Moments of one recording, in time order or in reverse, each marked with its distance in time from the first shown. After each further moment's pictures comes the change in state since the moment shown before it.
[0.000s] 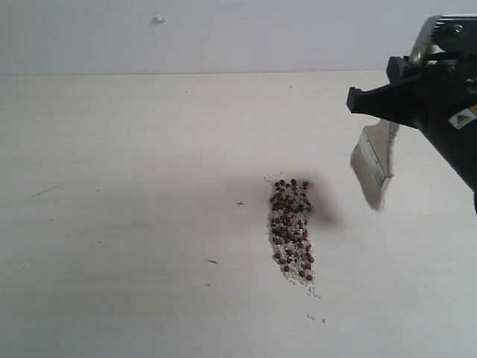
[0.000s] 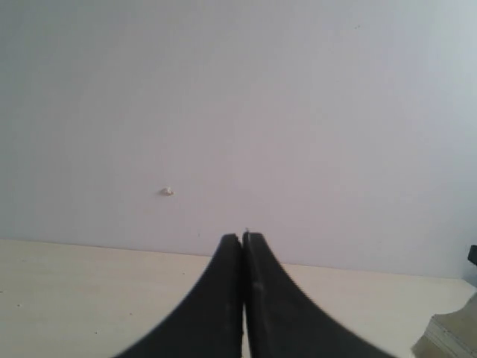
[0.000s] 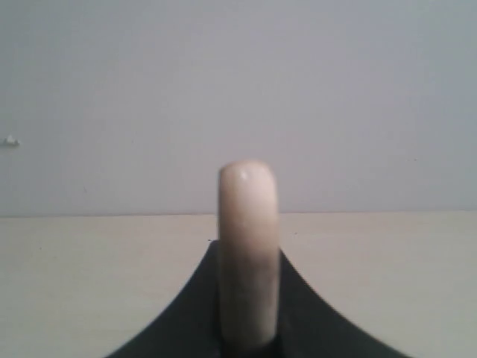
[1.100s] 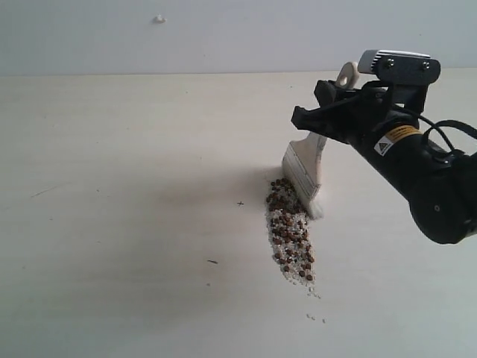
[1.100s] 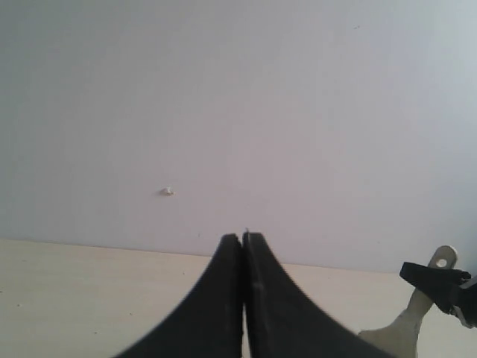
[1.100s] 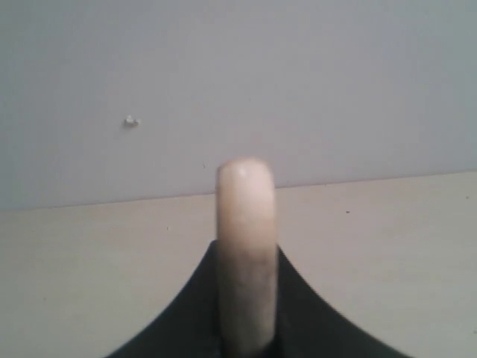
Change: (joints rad) left arm 0.000 0.000 0.000 0.000 0.000 0.000; right arm -0.018 0.345 -0.105 -0.372 -0.218 0.456
